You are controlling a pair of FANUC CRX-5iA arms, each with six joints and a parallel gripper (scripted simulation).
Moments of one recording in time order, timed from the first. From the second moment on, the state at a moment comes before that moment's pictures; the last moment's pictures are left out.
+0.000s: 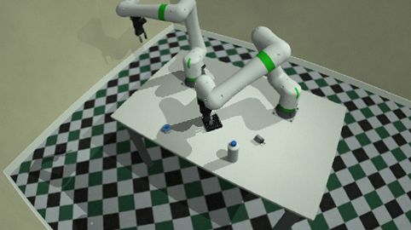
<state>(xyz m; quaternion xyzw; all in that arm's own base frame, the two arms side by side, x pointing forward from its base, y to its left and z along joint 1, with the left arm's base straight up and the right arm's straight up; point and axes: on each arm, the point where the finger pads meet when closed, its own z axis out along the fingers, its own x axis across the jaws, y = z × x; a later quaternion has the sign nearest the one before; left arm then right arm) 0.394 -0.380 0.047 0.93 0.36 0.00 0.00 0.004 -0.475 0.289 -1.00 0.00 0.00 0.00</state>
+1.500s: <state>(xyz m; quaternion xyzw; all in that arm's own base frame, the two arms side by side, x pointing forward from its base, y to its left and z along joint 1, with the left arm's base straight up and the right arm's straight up) 0.394 -0.380 0.047 0.88 0.47 0.00 0.00 0.004 -0.475 0.289 -1.00 0.00 0.00 0.00</state>
